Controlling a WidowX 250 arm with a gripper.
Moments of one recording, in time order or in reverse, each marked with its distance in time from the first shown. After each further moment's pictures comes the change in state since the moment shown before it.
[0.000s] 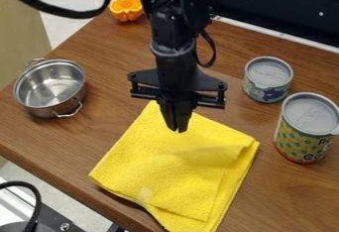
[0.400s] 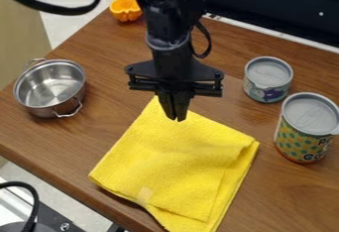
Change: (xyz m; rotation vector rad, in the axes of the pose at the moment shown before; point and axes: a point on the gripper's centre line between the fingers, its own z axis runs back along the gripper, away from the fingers) arm 0.018 0.008 -0.006 0.014 -0.080 0.070
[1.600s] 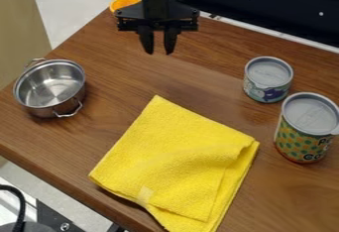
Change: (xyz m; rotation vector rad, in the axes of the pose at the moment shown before) arm 0.101 0.039 0.006 0.102 -0.182 0.133
